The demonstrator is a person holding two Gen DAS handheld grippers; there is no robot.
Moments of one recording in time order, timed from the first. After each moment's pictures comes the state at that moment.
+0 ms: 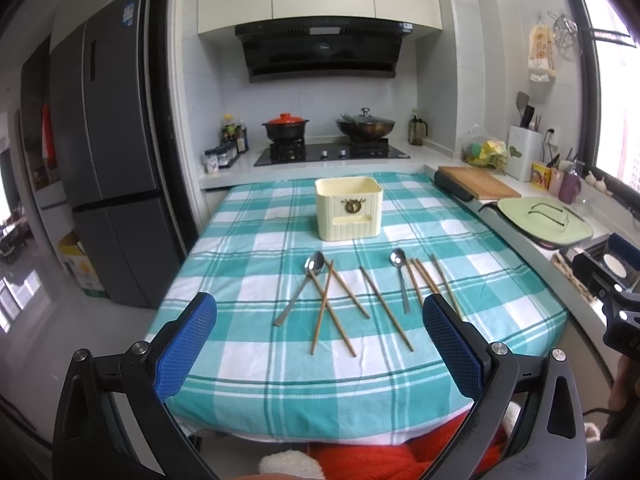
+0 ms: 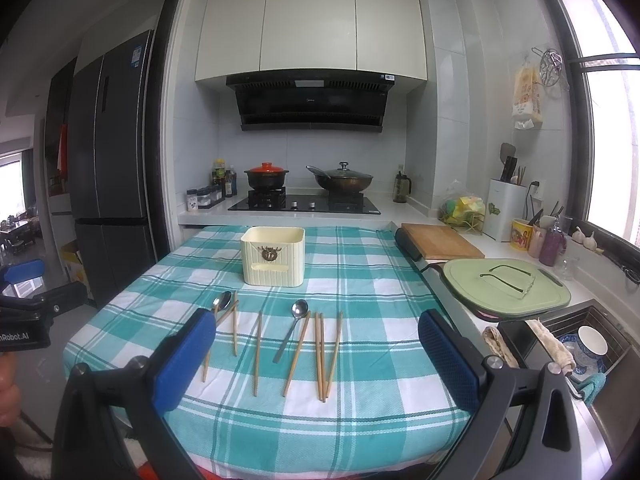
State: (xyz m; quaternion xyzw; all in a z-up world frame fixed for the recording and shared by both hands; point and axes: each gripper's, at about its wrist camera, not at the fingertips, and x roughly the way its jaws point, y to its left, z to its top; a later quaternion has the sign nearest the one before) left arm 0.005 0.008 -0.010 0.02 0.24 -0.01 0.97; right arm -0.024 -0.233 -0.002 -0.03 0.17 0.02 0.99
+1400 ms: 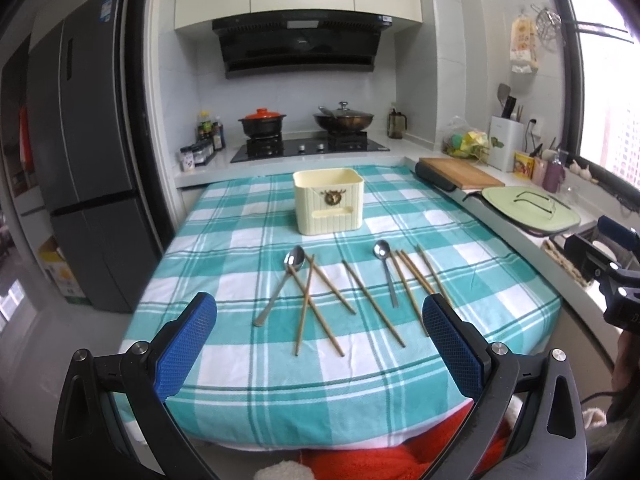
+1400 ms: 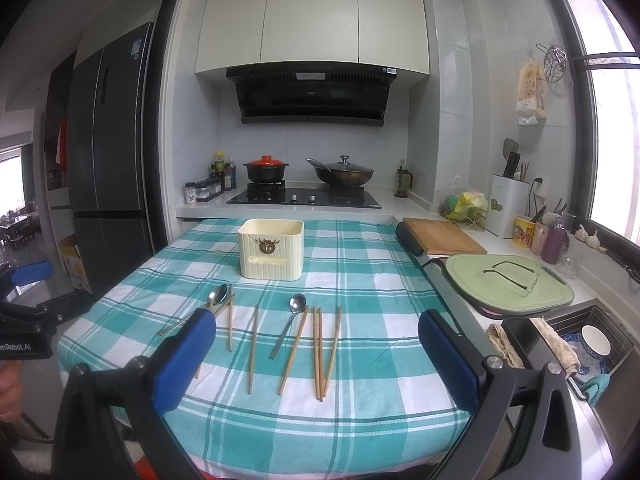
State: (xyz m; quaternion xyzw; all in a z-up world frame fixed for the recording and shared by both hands) left arm 0.027 -0.002 -0.027 0.03 0.25 -0.05 0.97; right arm -0.011 -0.237 -0.011 -0.03 0.18 0.02 0.98
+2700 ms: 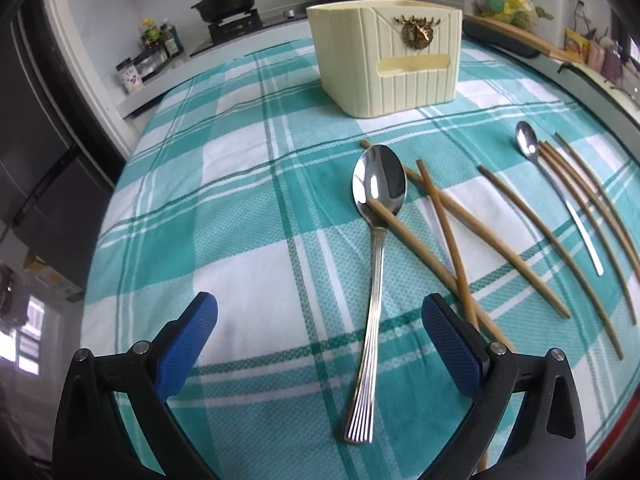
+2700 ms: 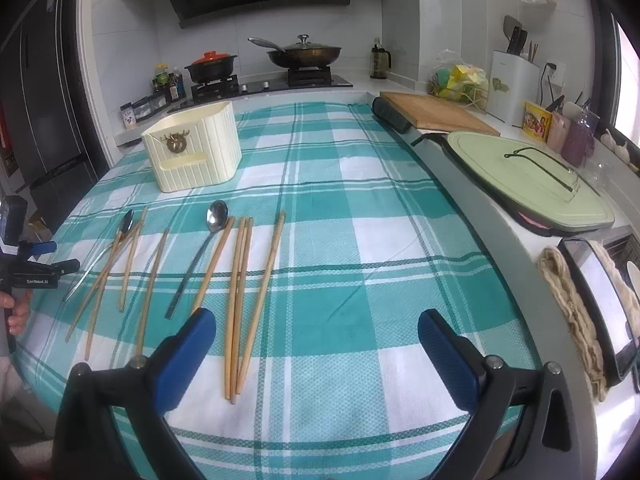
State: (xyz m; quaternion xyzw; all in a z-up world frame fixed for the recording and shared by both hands) left arm 0.317 0.056 -0.206 0.14 0.44 -0.06 0.88; right arm 0.162 -0.318 -0.132 0.02 0.38 -0.02 0.93
